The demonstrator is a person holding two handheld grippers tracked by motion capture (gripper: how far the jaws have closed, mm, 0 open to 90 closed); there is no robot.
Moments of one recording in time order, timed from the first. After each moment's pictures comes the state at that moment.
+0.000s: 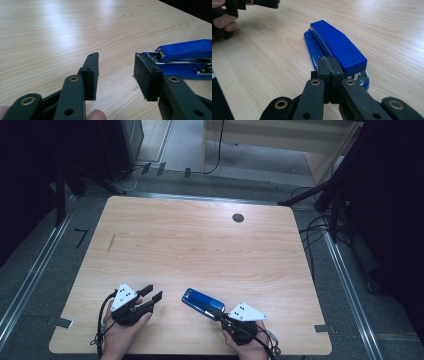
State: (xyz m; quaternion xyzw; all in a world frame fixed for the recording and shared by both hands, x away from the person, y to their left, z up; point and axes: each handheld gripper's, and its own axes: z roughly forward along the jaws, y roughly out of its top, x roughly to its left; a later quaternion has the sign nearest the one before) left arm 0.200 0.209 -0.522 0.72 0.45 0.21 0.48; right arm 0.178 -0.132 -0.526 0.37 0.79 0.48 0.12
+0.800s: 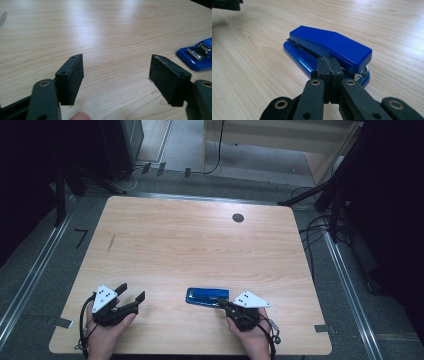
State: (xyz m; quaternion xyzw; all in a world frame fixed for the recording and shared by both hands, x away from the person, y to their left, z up) left arm 0.191 0.248 -0.524 0.69 0.51 0.26 0.45; right arm 0.210 -0.142 -0.531 0.39 0.78 0.48 0.13
